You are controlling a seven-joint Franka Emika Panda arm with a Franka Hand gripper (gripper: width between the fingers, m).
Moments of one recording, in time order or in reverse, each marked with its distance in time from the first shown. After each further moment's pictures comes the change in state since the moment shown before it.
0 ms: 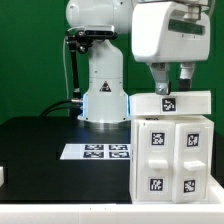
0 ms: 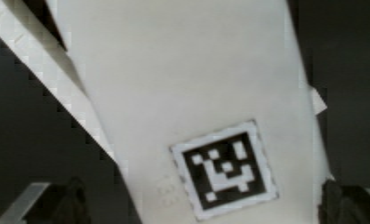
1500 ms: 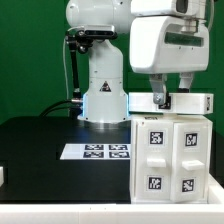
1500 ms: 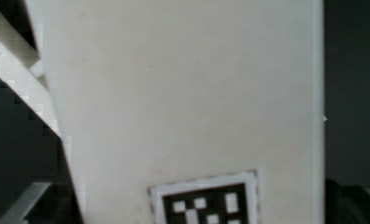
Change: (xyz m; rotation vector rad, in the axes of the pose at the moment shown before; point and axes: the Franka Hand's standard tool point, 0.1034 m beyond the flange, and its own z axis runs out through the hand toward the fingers) arm -0.005 -0.013 0.016 -0.015 0.003 0.030
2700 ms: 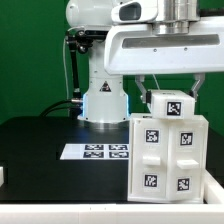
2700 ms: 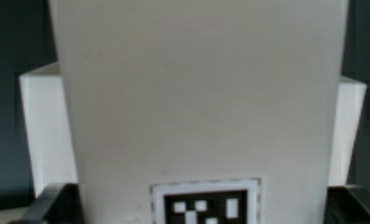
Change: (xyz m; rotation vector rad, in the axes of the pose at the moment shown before) arm -0.006 0.000 0.002 0.076 -0.018 1.056
